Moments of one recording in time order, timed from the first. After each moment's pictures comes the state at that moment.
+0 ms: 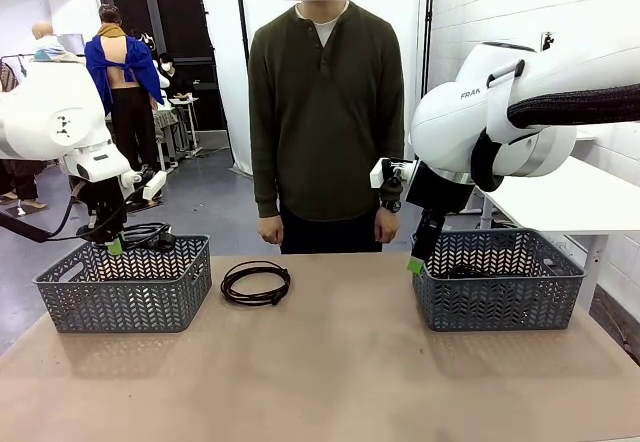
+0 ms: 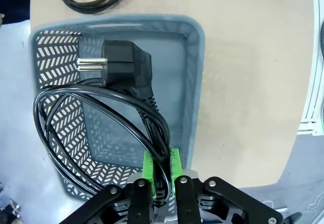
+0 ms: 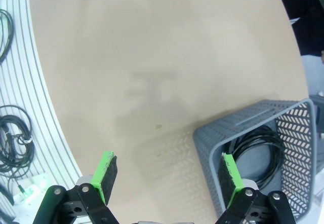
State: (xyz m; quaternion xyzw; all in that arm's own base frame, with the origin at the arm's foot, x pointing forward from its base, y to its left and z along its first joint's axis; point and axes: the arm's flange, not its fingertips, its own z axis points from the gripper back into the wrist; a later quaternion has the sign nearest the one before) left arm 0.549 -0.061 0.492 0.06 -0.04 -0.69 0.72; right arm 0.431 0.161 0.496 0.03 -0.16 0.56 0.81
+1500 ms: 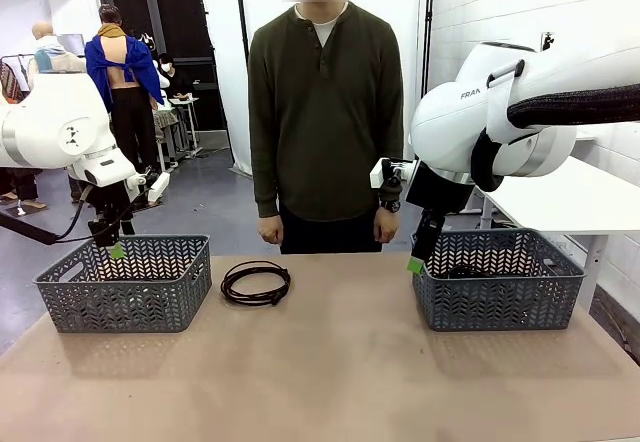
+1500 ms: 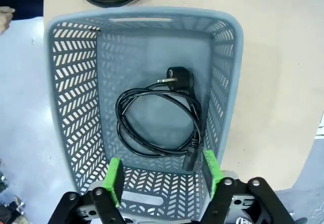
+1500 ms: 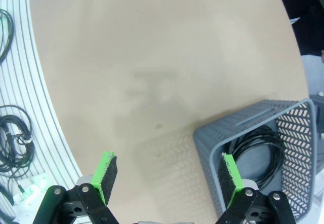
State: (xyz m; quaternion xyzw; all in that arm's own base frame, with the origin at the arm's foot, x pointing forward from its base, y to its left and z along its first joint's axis) left arm 0.571 -0.058 0.485 0.07 -0.06 -0.68 0.72; right arm 0.431 0.161 0.496 0.03 -0.16 0.56 0.81
